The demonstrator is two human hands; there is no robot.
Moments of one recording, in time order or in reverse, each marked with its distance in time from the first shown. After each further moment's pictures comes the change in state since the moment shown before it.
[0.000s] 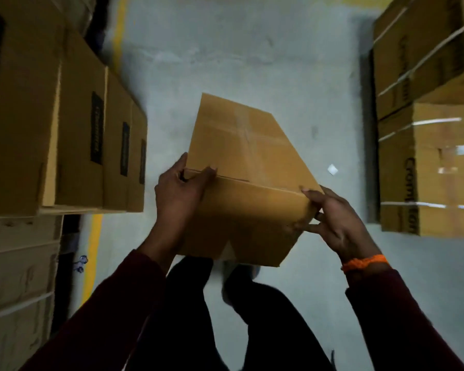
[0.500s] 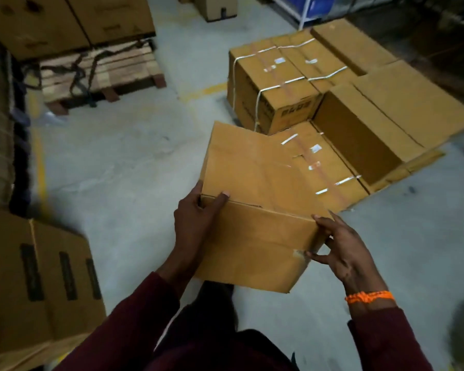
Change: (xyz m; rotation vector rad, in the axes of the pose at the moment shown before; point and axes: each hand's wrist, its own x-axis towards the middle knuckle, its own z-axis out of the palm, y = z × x) left_hand -0.197 0.210 0.167 0.143 -0.366 0.471; right_hand -0.173 -0.001 -0.276 0.551 0.321 -0.188
